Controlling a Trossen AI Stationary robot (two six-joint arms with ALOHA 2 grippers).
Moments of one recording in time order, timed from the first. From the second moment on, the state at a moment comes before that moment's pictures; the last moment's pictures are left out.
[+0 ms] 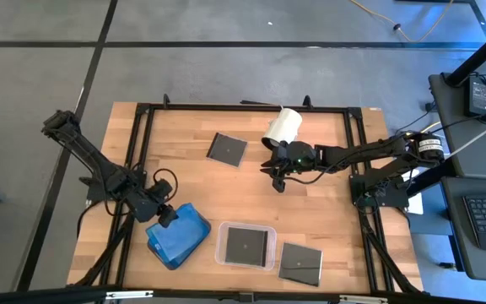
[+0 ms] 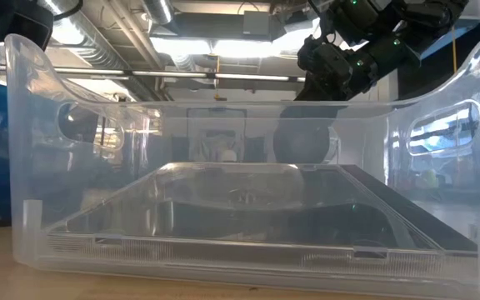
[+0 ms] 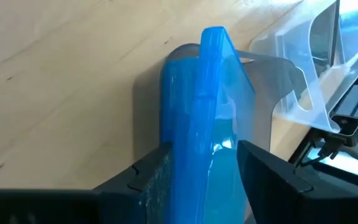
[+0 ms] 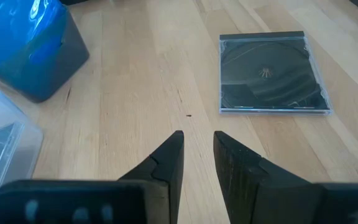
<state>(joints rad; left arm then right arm) -0.69 0.91 0.61 -0.68 -0.26 -1.60 -0.10 1.45 0.69 0.20 0.01 0.17</state>
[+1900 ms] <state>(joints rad) -0.86 0.93 0.62 -0.68 -0.53 -1.72 -0.10 1.45 0.69 0.19 0.01 0.17</state>
